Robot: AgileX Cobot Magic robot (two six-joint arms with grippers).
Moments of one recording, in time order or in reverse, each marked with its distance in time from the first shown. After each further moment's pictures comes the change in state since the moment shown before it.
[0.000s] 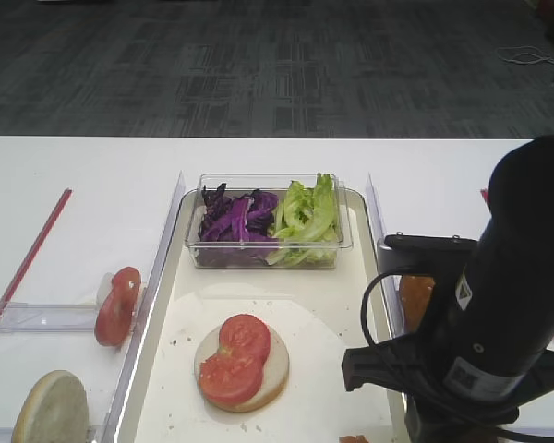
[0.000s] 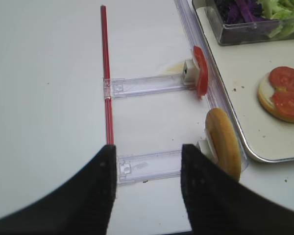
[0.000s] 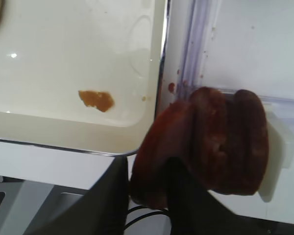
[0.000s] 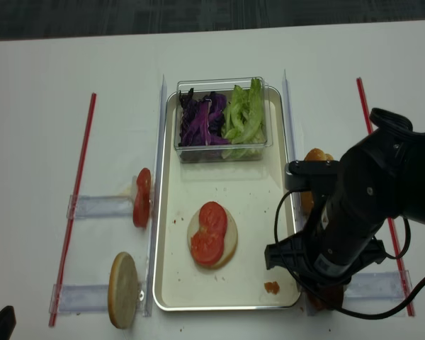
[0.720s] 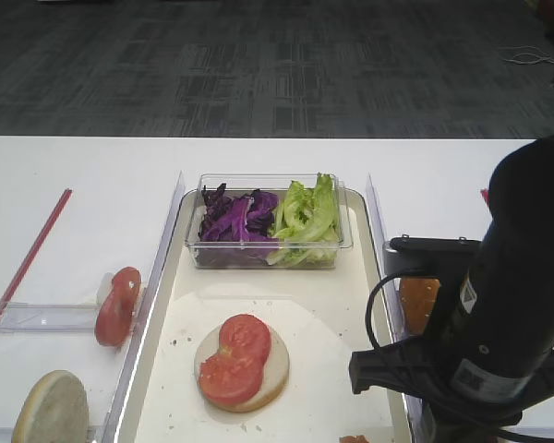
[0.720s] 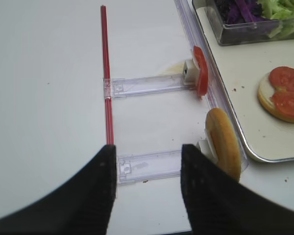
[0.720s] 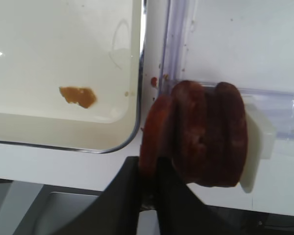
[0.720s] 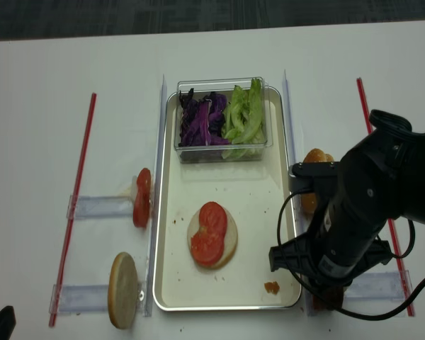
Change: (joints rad) left arm 0.000 0.000 0.000 0.000 0.000 0.000; right arm 0.000 0.000 0.000 -0.038 0.030 0.040
